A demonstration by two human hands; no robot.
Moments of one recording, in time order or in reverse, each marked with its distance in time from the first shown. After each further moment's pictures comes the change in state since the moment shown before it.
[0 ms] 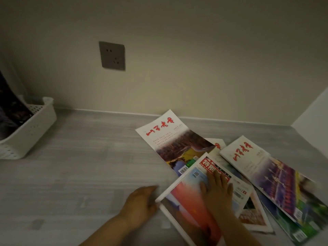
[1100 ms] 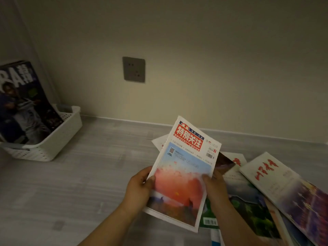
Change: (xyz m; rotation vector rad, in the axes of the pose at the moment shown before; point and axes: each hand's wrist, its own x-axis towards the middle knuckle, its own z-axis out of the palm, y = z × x) left_hand -0.002 0.026 -0.072 -0.875 0.383 -0.122; right_hand 0.020 -0.084 -0.051 1.104 -0.059 0.254
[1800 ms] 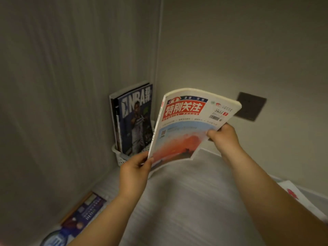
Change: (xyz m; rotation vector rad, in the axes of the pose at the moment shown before) left_hand 0.044 0.011 -0.294 0.082 0.719 0.227; right_hand -0.072 -0.216 0.302 -0.019 -0.470 -0.565
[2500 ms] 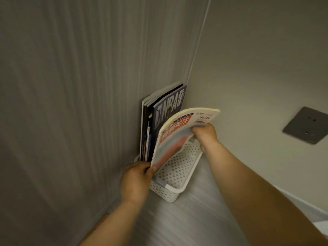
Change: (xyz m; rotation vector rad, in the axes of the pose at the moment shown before) left_hand 0.096 -0.086 -0.041 0.384 0.028 -0.113; right_hand 0.105 0.020 0.178 0.039 -0.044 0.172
